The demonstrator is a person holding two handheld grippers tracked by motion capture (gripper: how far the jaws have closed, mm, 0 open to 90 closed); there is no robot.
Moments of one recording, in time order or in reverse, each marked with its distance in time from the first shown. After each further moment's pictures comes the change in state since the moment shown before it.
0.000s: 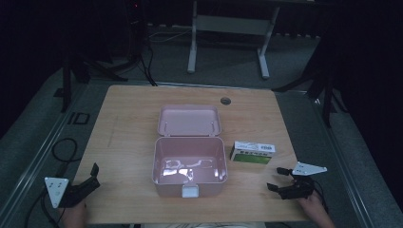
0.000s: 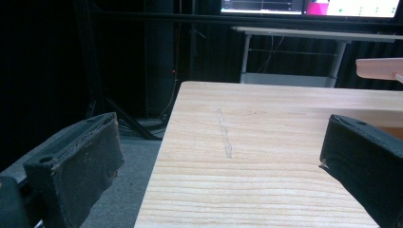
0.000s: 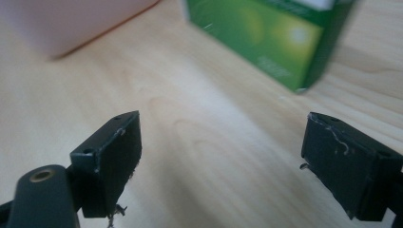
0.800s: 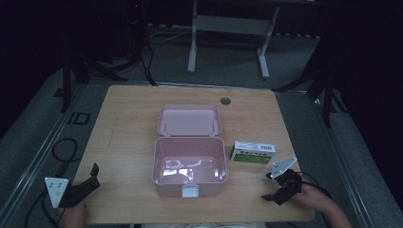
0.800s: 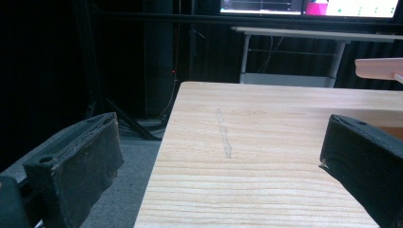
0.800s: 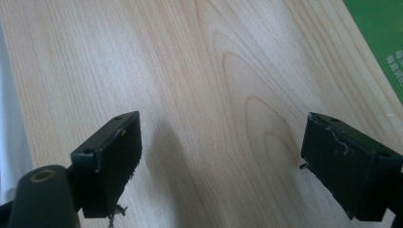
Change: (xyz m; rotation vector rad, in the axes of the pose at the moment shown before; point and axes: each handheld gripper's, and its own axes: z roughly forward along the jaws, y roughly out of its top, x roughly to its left) left arm 0.000 0.000 0.000 -0.002 -0.003 0.000; right arm 0.023 0.046 0.025 0.458 0.151 -0.302
